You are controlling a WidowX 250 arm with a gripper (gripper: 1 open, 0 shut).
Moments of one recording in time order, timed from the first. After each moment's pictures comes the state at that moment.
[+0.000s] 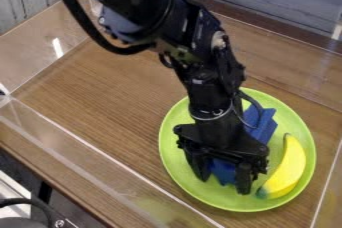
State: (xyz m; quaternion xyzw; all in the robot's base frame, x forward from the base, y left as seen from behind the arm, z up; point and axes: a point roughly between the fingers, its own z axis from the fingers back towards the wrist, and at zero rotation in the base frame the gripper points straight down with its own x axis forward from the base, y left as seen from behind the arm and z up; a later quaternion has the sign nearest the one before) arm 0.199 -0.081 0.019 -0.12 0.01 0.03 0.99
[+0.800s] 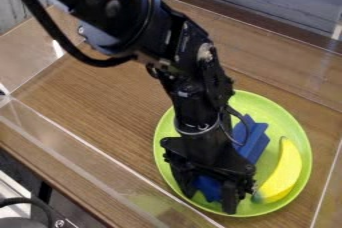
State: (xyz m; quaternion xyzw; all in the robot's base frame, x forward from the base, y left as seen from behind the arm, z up) arm 0.178 -0.075 0.021 -0.11 0.02 0.01 0.99
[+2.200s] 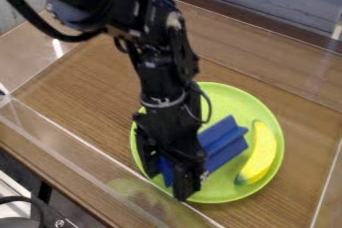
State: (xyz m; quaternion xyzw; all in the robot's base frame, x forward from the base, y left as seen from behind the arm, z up) arm 0.171 -0.034 0.041 -0.11 0.05 -0.11 0.99
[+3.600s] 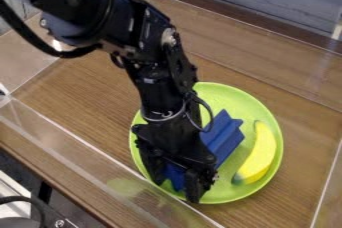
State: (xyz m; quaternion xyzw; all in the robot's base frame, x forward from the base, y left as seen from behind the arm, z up) arm 0.174 -0.041 0.029 -0.11 0.02 -0.03 0.99
